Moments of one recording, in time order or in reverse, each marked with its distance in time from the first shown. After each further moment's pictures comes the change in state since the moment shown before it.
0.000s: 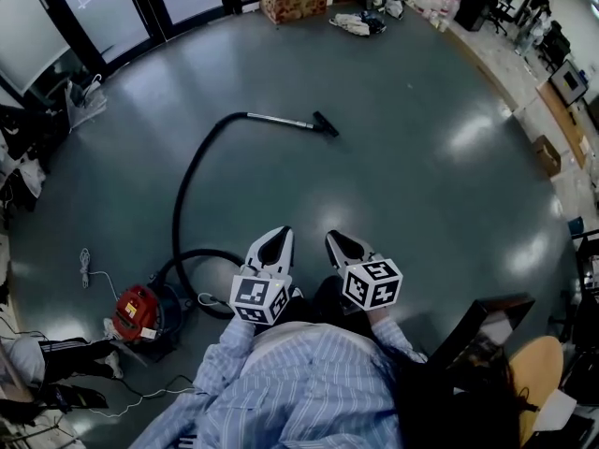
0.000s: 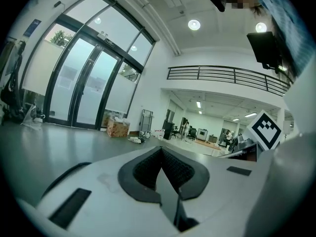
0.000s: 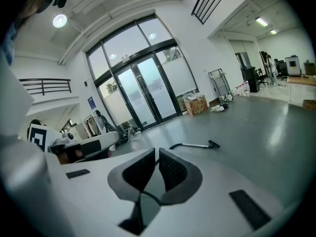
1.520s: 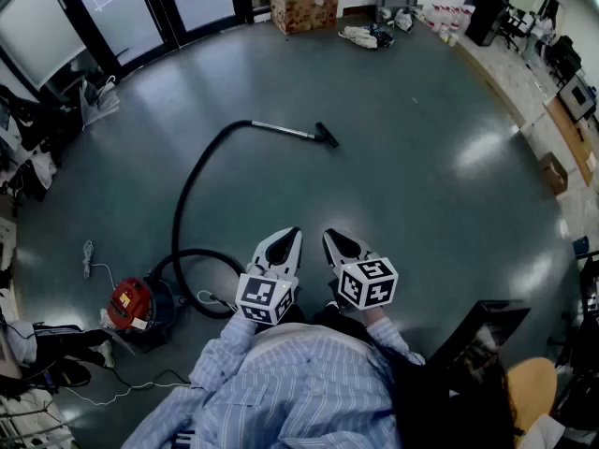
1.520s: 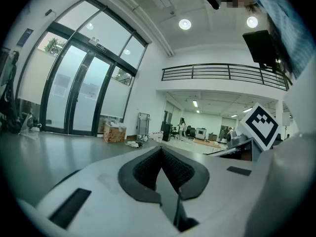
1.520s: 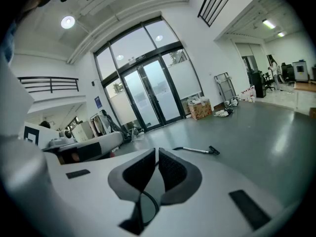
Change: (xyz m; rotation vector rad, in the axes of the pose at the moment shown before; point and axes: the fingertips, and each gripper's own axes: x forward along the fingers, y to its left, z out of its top) left arm 0.034 -0.094 0.014 0.071 -0.024 -0.014; right arm -0.052 -0.041 0.033 -0.059 -0.010 0.046
